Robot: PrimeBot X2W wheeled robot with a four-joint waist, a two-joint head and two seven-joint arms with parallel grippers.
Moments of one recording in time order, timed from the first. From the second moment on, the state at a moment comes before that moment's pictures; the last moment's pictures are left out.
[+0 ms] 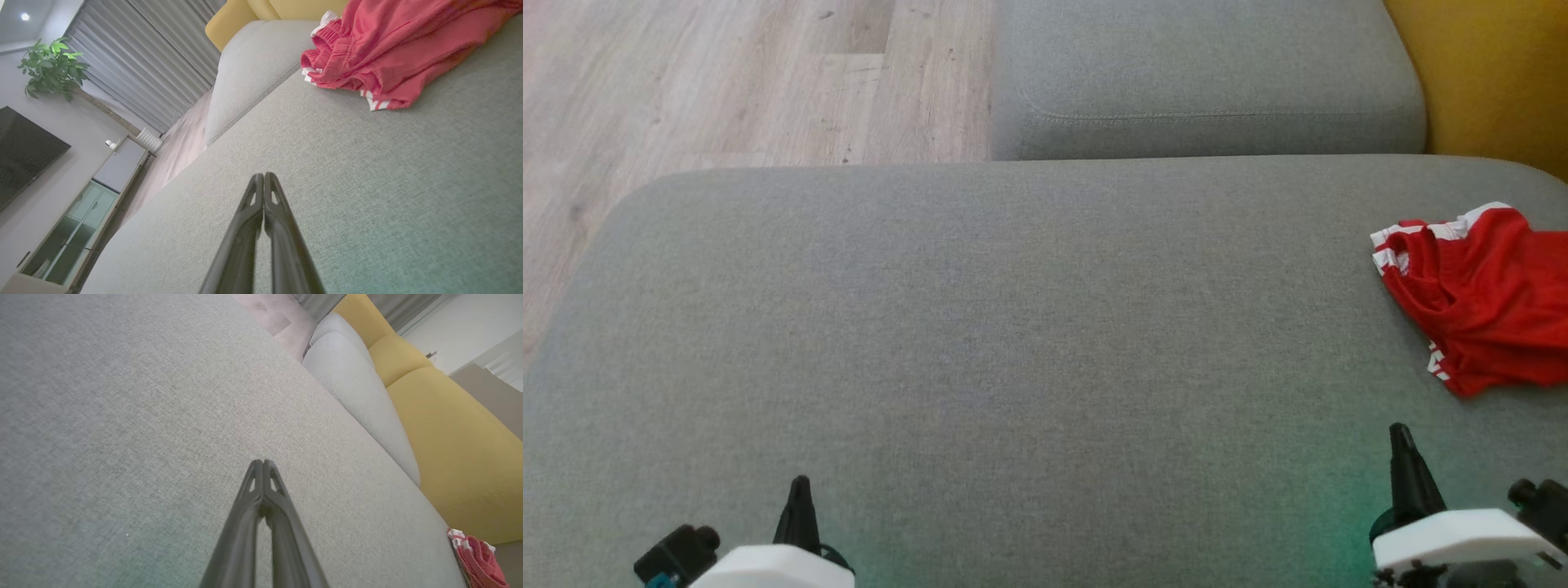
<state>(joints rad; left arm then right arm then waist) 0.04 0.20 -0.32 0.30 -1.06 0.10 -0.09 0.10 -0.04 -0.06 0.28 0.73 0.12 -0.02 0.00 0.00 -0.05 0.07</state>
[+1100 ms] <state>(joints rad) 0.00 0.14 -0.16 0.29 -1.29 0.01 0.00 0.05 -0.04 -0.09 0.28 1.10 0.12 0.04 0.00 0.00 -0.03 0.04</state>
